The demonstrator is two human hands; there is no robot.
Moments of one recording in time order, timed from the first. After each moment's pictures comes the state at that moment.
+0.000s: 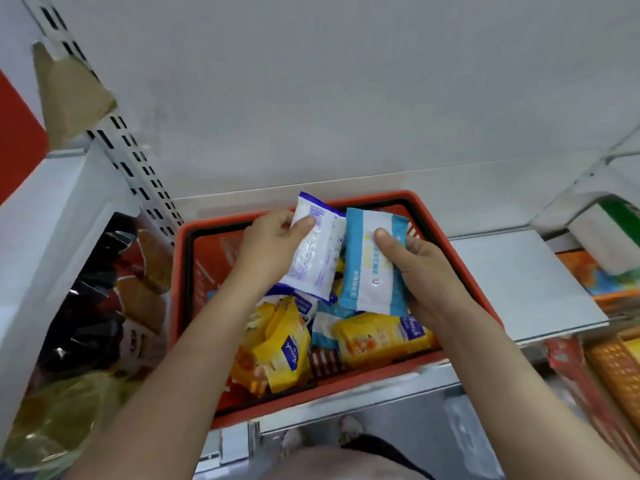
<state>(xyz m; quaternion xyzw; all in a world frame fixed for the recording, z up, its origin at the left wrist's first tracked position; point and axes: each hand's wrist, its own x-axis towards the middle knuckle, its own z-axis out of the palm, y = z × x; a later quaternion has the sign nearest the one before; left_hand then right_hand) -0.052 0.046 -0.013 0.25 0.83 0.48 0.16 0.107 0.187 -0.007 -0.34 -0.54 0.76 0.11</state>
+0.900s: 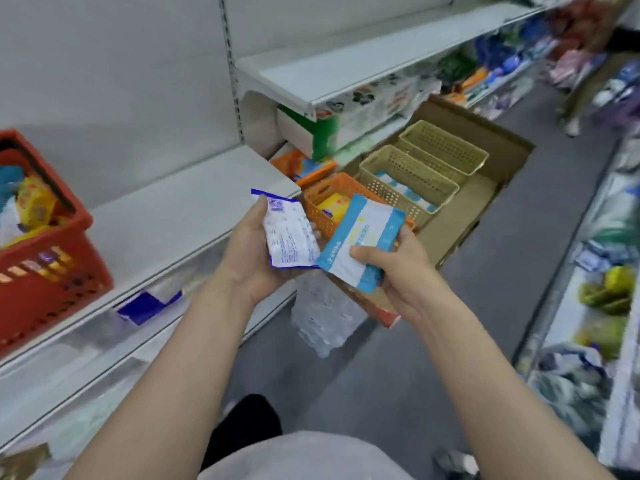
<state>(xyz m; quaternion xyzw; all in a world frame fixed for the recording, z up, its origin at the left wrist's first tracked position) 0.451 0.242 -0.033 0.11 0.39 0.60 0.69 0.642 0.282 -0.028 -0.46 -0.38 0.70 0.39</state>
